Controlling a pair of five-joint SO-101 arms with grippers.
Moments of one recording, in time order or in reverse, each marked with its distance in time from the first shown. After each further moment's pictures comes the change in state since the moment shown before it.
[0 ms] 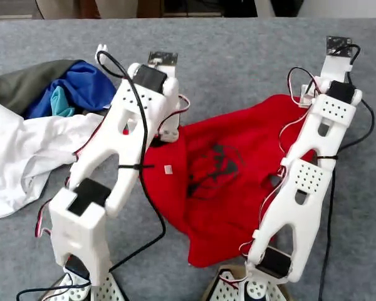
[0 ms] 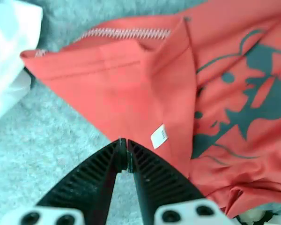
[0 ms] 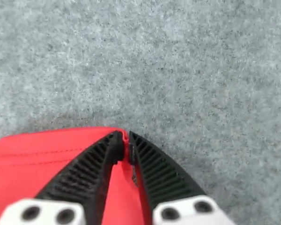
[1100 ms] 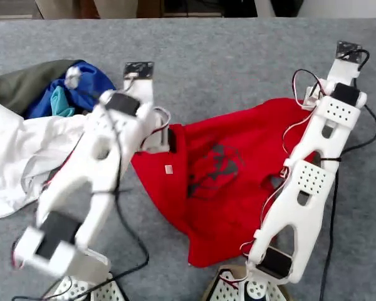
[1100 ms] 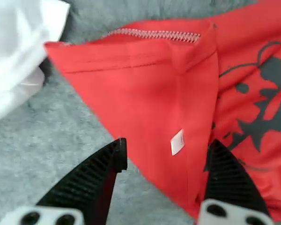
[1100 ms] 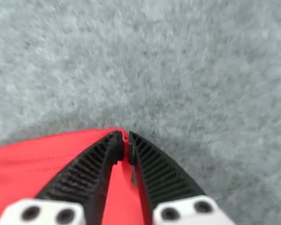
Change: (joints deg) left arm -3.0 -16.6 25.2 -15.8 1.3; right arm 1.8 0.0 0.0 1.7 -5.0
